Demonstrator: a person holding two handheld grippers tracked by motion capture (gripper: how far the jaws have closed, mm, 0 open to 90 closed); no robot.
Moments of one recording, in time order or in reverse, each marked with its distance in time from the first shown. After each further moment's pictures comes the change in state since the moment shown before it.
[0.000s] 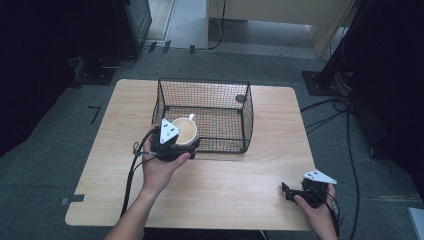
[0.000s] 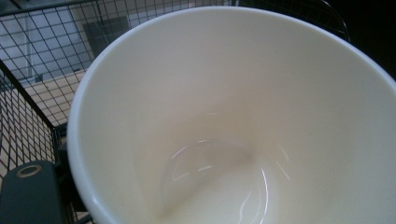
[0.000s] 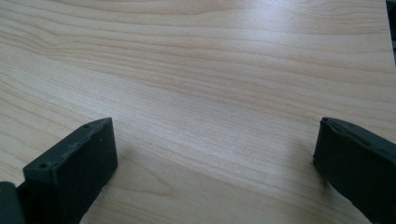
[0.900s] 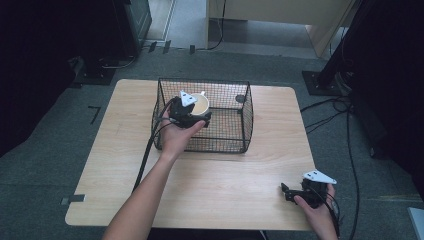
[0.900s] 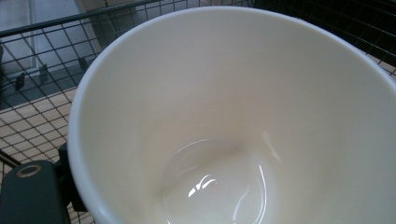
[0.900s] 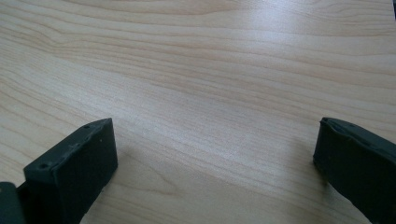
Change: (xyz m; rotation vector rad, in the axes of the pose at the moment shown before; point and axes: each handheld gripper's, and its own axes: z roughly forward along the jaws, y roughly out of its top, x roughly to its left) left arm 0.027 0.044 0.098 0.078 0.033 -0.007; right arm 0.001 0.000 0.000 -0.001 0.015 -0.009
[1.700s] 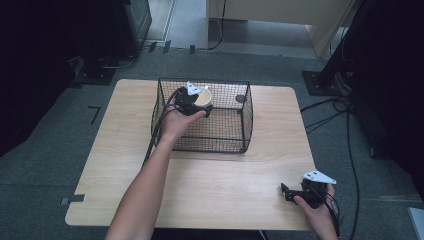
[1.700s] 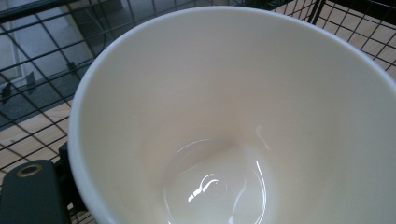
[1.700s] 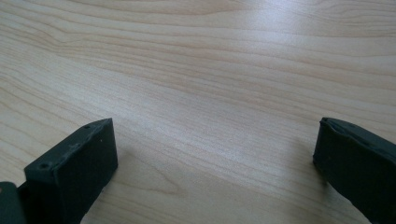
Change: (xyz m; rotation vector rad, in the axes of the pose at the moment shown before) left arm 0.031 0.000 0.064 0.040 -0.055 0.070; right arm 0.000 0.000 0.000 0.001 0.007 -0.005
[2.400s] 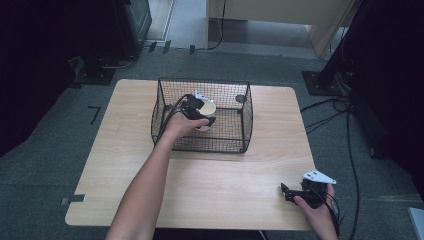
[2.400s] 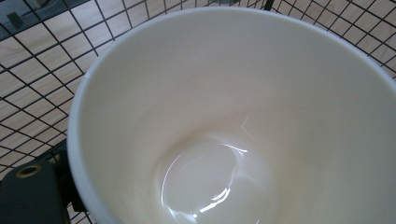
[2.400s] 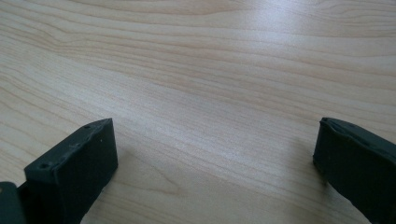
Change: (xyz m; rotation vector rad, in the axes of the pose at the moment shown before) left arm -0.008 -0.015 0.022 0.218 -0.126 0.029; right arm 0.000 0.000 0.000 0.001 0.001 -0.003
